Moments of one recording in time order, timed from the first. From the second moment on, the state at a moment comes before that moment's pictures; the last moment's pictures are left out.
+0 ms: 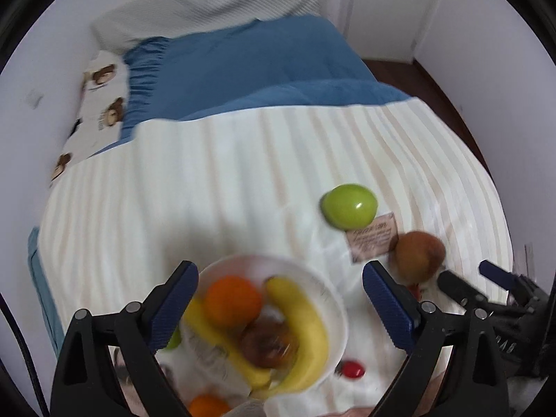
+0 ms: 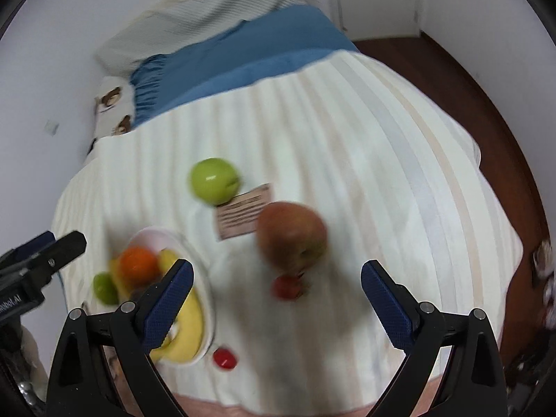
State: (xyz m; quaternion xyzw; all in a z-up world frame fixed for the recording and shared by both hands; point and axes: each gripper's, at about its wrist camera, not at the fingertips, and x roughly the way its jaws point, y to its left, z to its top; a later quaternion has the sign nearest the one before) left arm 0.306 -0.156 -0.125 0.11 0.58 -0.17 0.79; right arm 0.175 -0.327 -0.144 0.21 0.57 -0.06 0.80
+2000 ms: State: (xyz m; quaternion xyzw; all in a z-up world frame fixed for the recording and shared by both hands) left arm 0.297 -0.021 -0.165 -0.01 0.67 -0.14 0.73; right arm 0.197 -0.229 -0.177 0.22 0.60 0.08 0.77
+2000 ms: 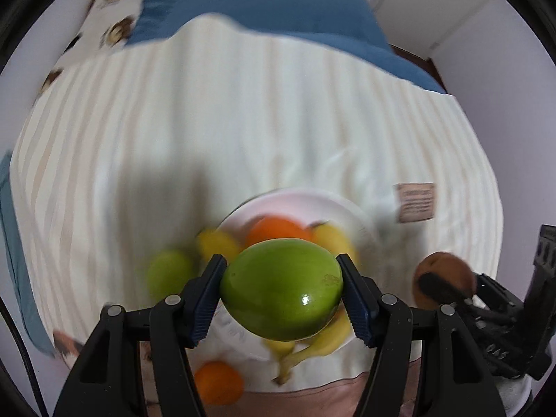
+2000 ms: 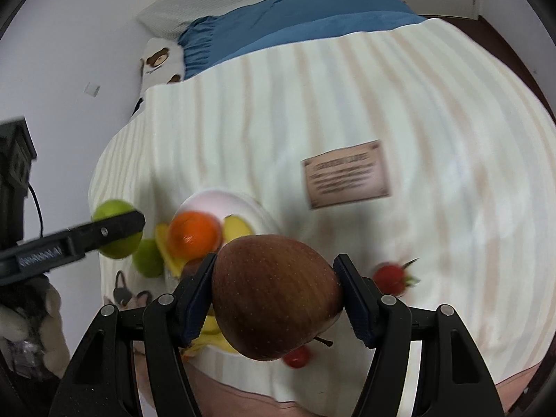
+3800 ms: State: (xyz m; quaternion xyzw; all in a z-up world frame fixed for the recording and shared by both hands) left arm 0.242 0.009 -0.250 -0.02 0.67 -0.10 0.73; right arm 0.244 -0.181 -0.227 0.16 0.63 0.06 0.76
